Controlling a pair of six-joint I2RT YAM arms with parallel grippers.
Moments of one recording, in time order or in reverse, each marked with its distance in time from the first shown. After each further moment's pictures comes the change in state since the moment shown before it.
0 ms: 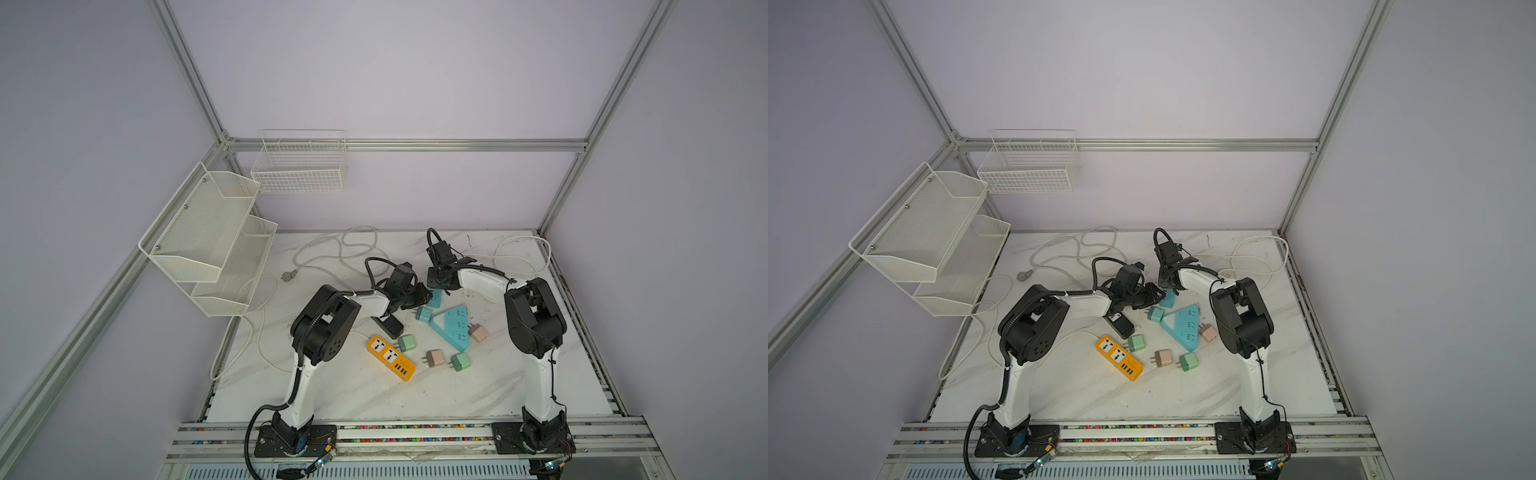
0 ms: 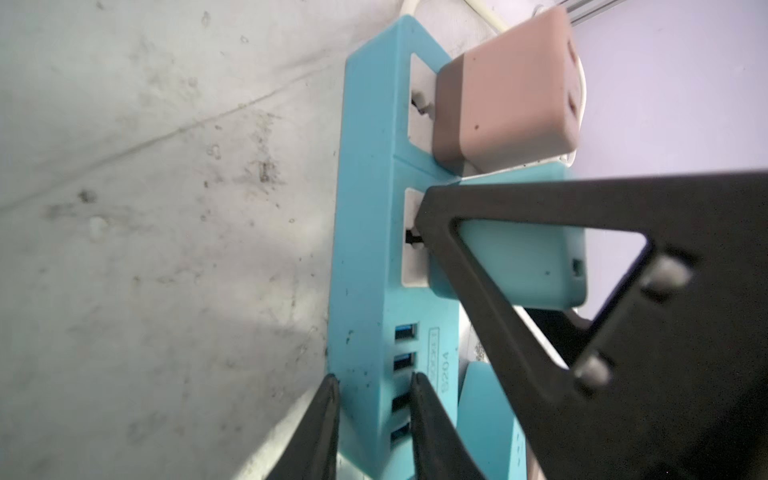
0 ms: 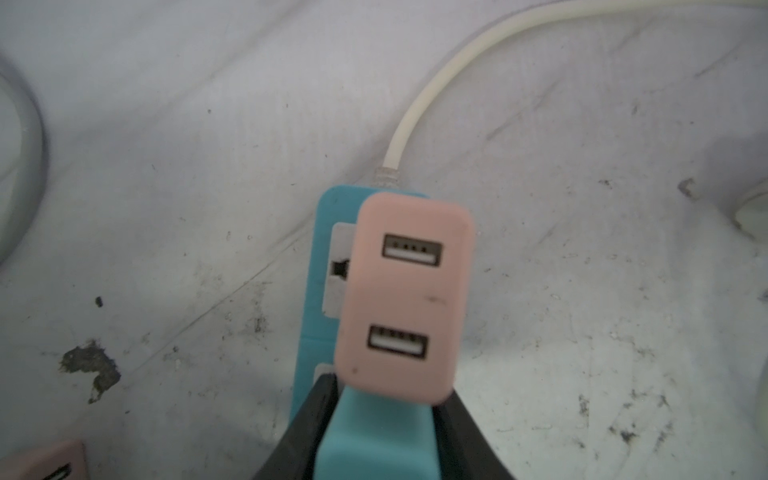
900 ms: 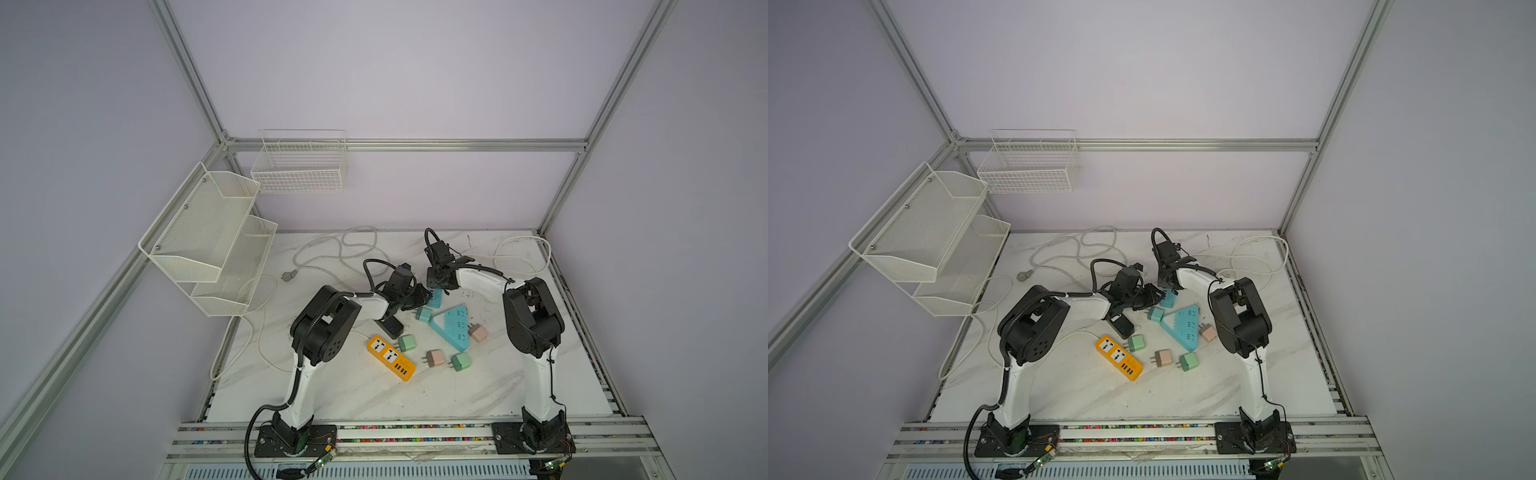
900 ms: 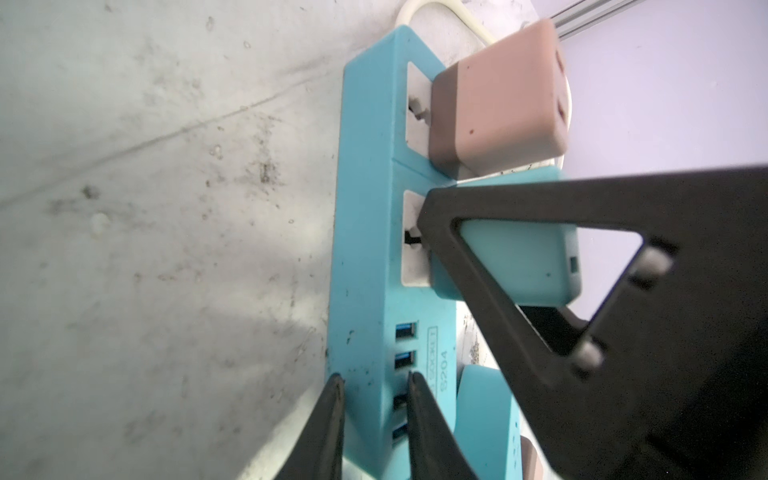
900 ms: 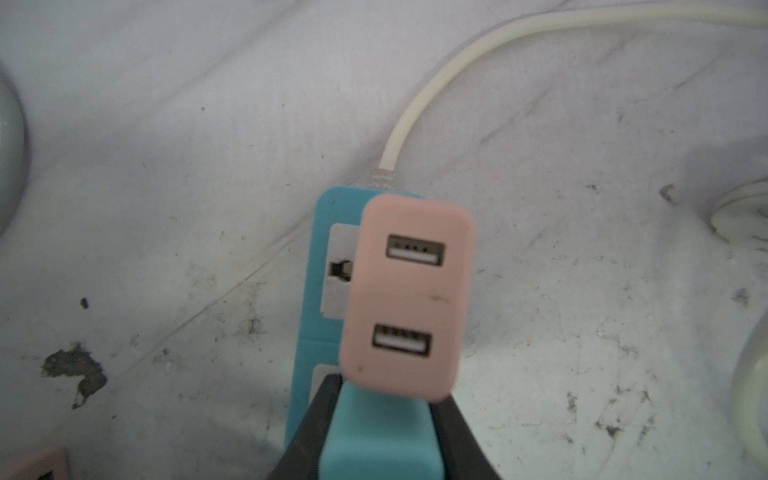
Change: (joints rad) left arm -0.003 -0.003 -0.043 0.068 -0.006 -0.023; right arm 0.011 0.011 0.024 -0.027 0.025 -0.004
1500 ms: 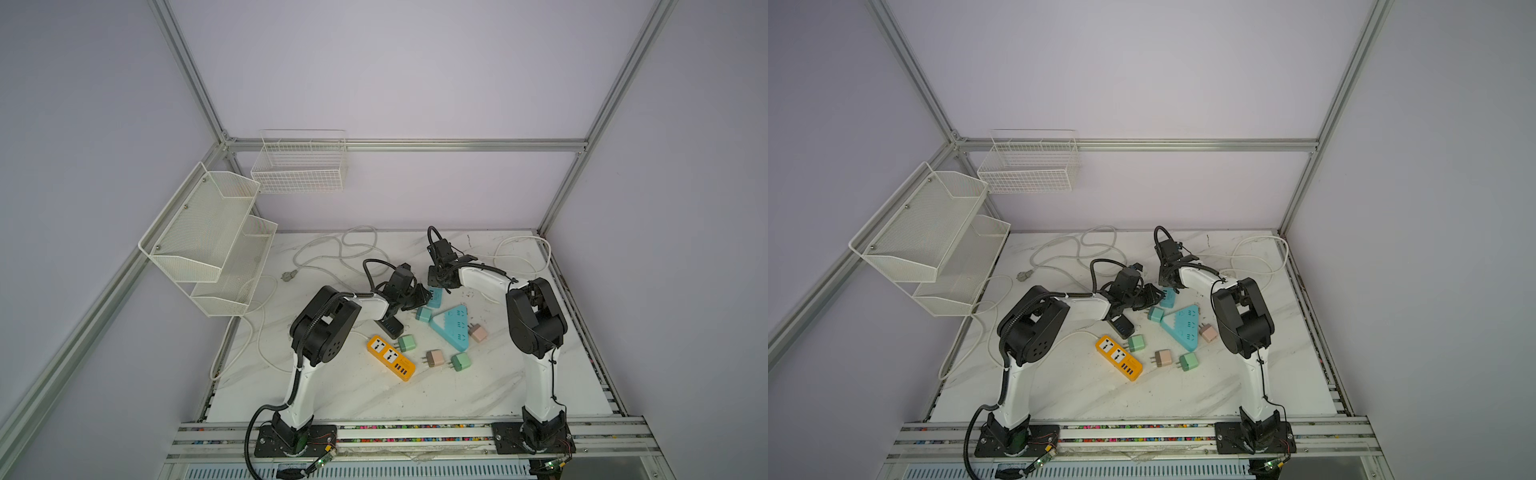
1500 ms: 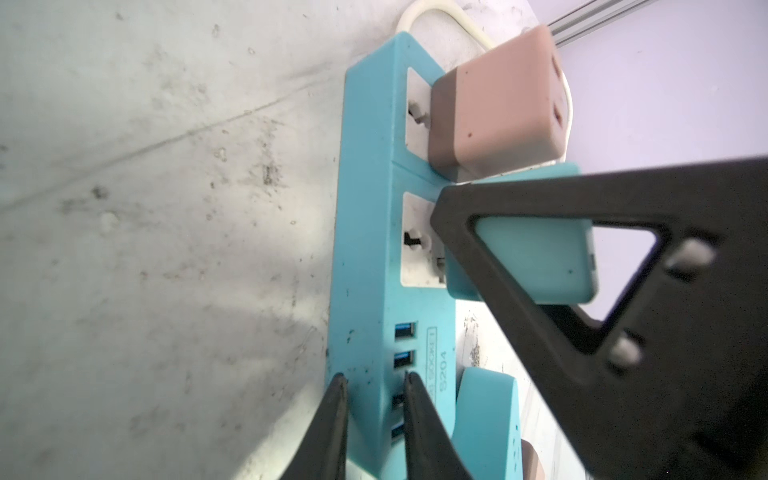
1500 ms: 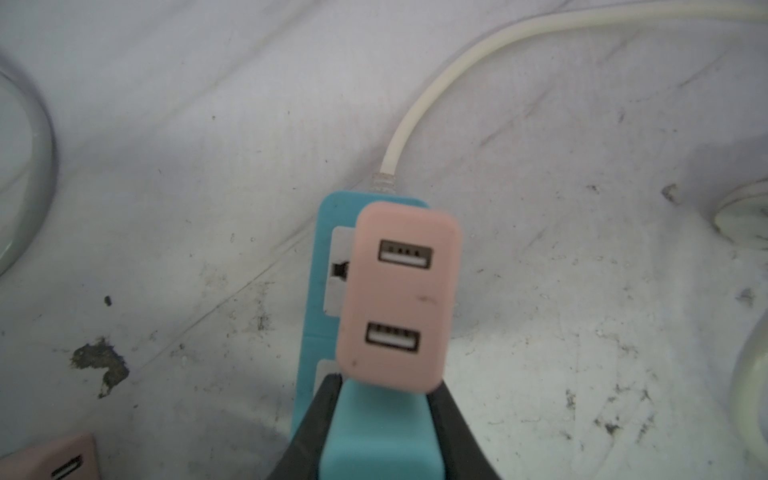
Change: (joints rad) left arm -0.006 -0.005 -0.005 0.004 -0.021 -0.004; right arm -0.014 -0.024 -0.003 -0.004 -0.033 -0.005
